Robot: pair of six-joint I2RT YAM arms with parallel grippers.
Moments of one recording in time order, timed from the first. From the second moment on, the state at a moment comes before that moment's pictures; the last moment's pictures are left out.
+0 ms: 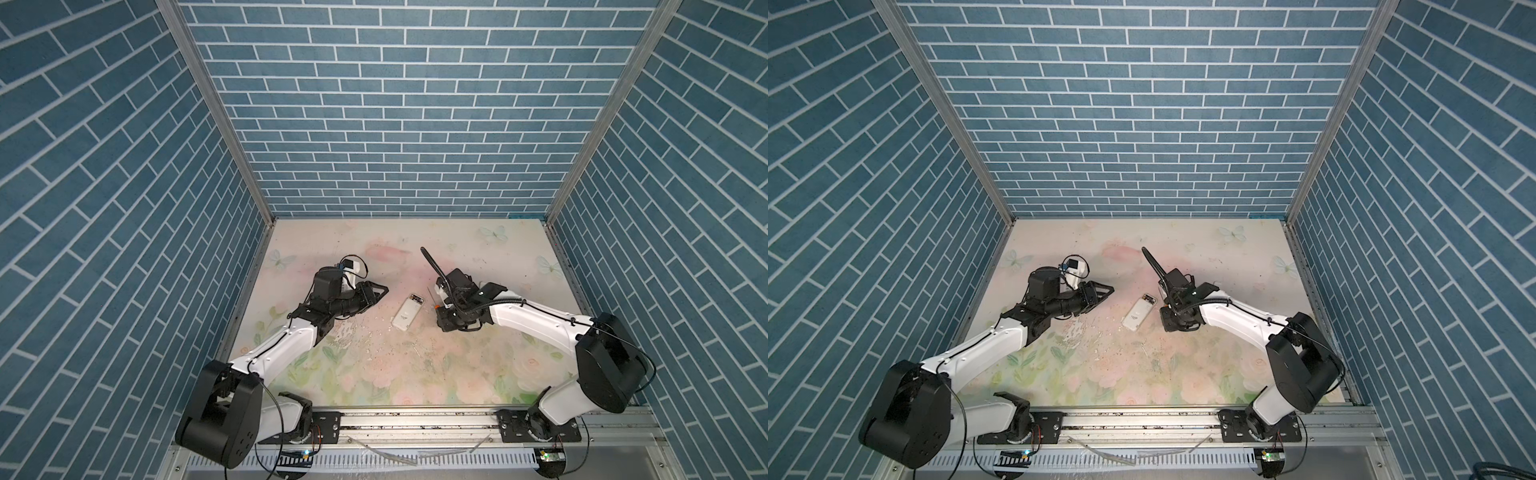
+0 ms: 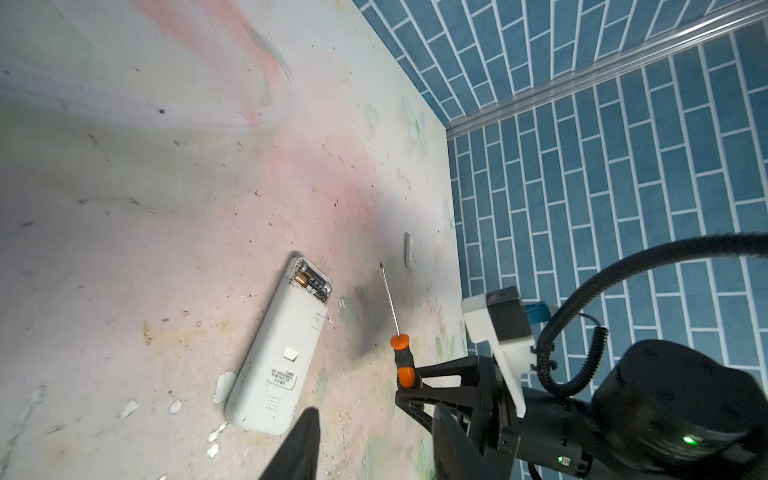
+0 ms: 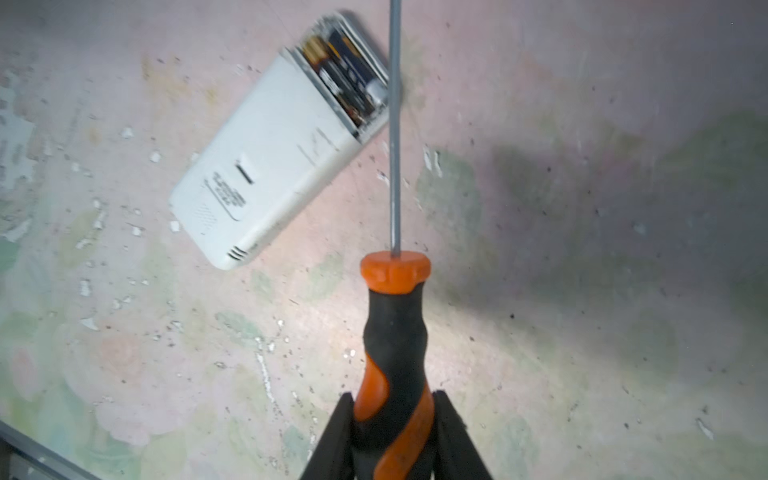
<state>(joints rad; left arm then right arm) -0.37 1.27 0.62 0.15 0.57 -0.90 0.78 1.55 1.04 -0.65 -0.09 0.39</state>
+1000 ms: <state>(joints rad) -0.58 1.50 0.66 0.47 0.48 -0.98 0.81 1.55 1.07 -0.42 -0.29 0.45</state>
